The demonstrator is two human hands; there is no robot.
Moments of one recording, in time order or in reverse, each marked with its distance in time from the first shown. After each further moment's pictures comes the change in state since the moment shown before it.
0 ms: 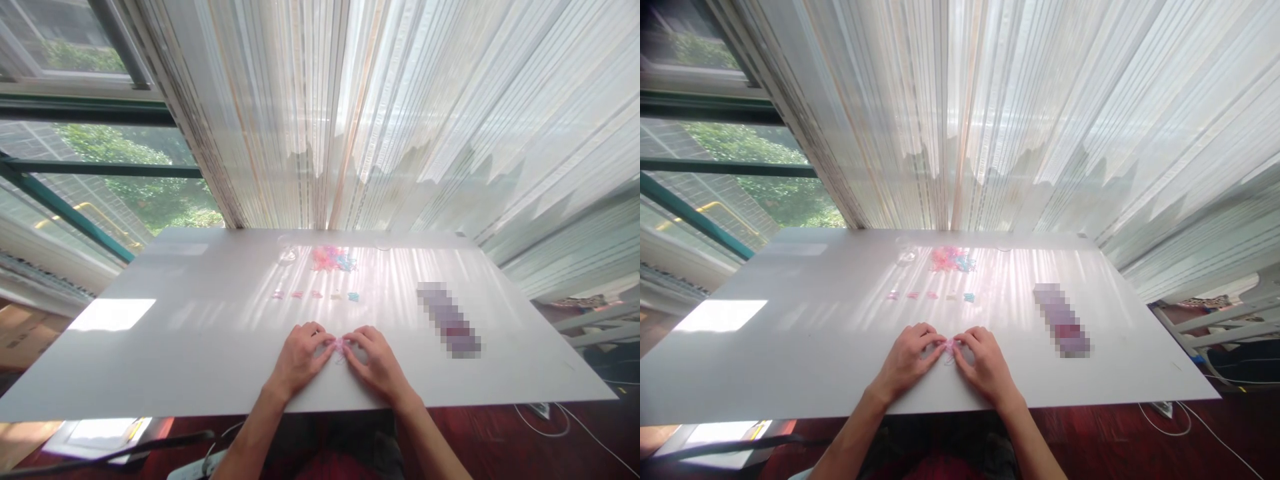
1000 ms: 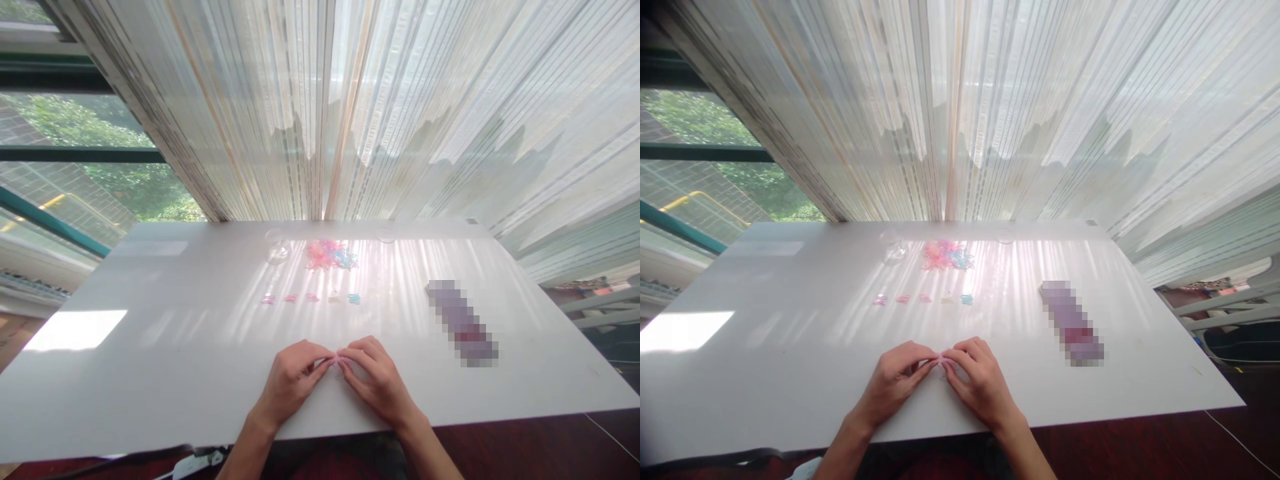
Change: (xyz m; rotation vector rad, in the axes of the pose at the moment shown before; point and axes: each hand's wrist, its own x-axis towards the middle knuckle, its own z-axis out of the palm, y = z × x) left_hand 0.000 -0.002 -0.005 -0.289 0.061 0.031; right_hand 0.004 -0.005 0.001 0.106 0.073 -0.068
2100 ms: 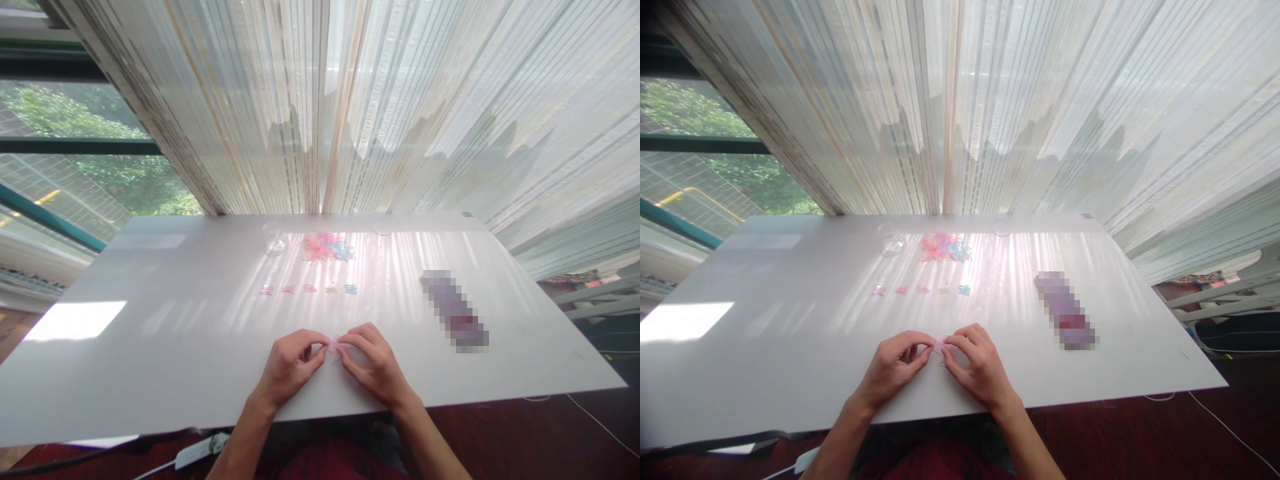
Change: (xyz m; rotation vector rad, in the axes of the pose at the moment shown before) left_hand -0.003 -0.001 0.001 -0.036 0.002 -0.068; right_hand -0.001 0.002 0.000 0.018 0.023 0.022
